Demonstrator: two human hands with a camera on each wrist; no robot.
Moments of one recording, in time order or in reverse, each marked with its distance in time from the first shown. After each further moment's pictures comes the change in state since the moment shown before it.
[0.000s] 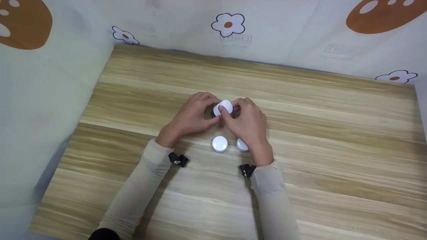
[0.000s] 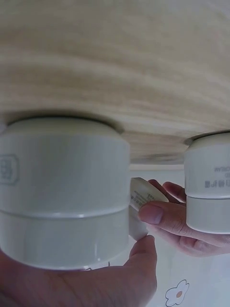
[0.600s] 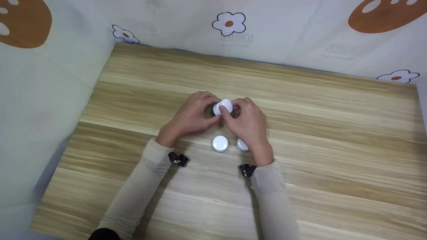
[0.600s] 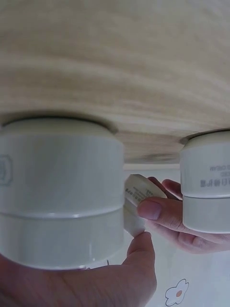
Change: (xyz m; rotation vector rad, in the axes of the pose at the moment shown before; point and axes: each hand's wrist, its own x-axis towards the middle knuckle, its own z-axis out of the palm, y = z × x) left_hand 0.001 -0.003 0.000 0.016 0.006 -0.002; right_hand -0.001 -0.001 0.001 0.025 0.002 -0.014
